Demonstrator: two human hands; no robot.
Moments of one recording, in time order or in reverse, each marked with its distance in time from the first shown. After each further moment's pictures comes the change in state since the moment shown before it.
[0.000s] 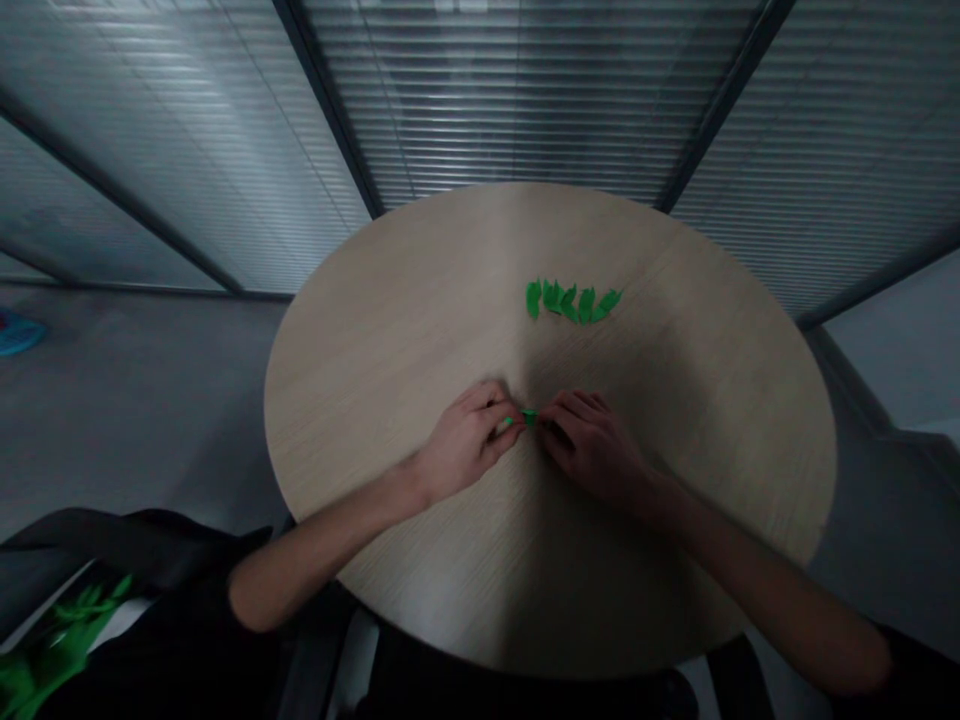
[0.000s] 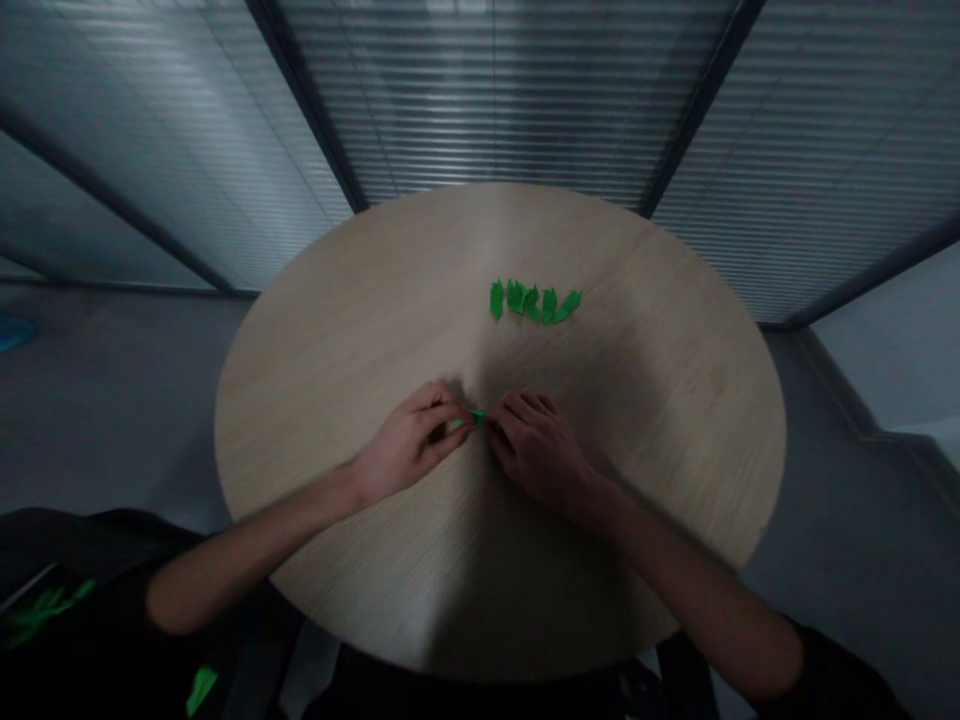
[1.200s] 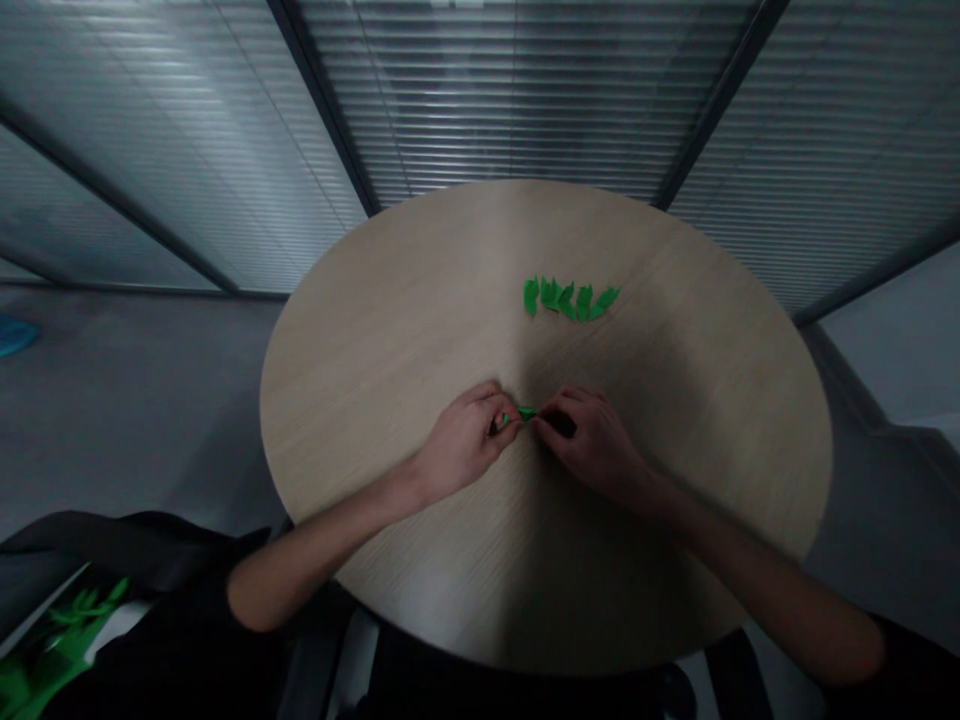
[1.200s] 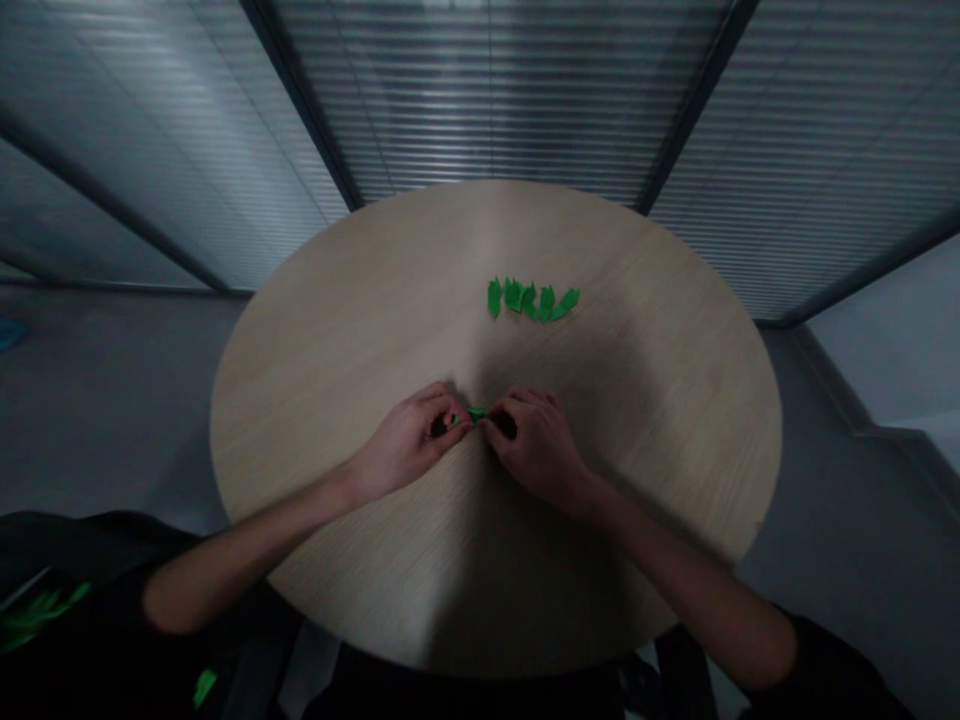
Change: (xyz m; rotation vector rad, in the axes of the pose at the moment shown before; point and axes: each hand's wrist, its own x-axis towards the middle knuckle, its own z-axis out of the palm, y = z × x) left_hand 0.005 0.005 0.000 -0.159 -0.055 -0.259; right_hand 0.008 -0.006 0.001 0.202 -0.050 0.374
